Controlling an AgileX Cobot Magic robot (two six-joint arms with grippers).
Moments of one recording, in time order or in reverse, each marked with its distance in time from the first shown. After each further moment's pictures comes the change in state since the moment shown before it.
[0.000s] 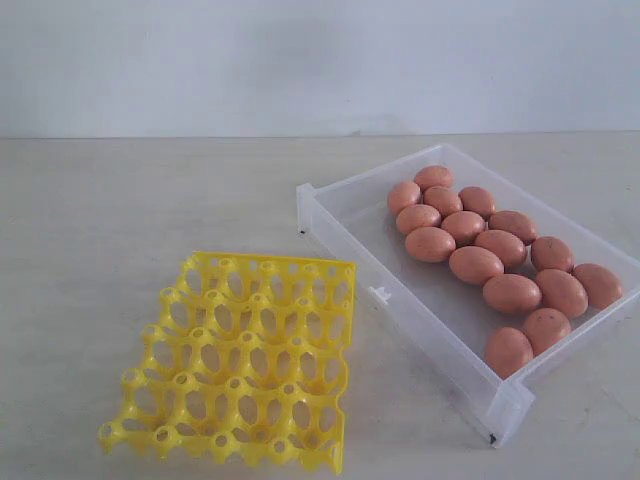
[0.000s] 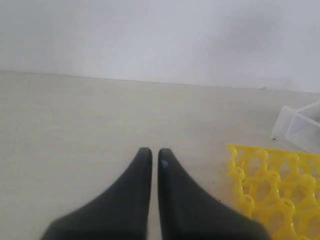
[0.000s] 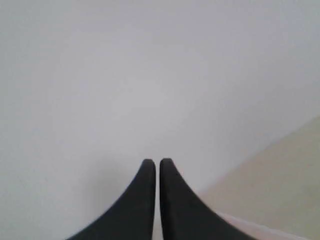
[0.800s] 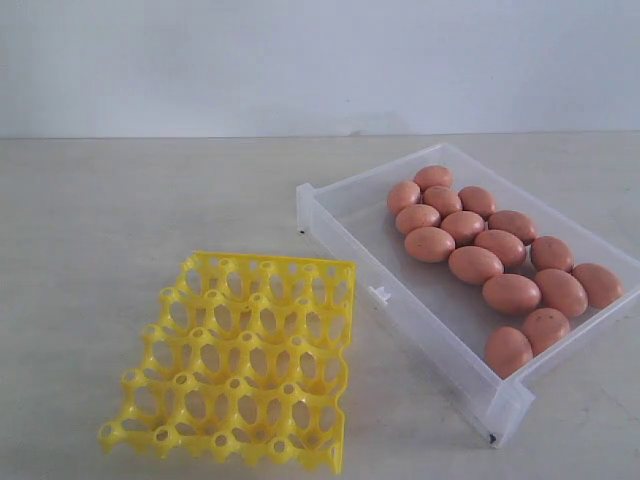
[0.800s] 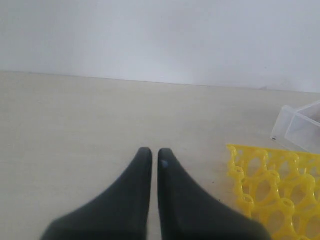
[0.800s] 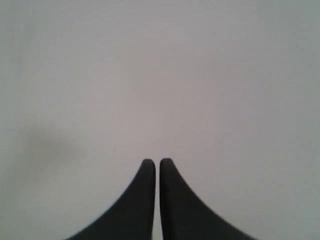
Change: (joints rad) left arm 0.000 0.000 0.000 0.000 0.000 0.000; right arm -0.002 0.515 -0.707 -0.142 0.139 -0.457
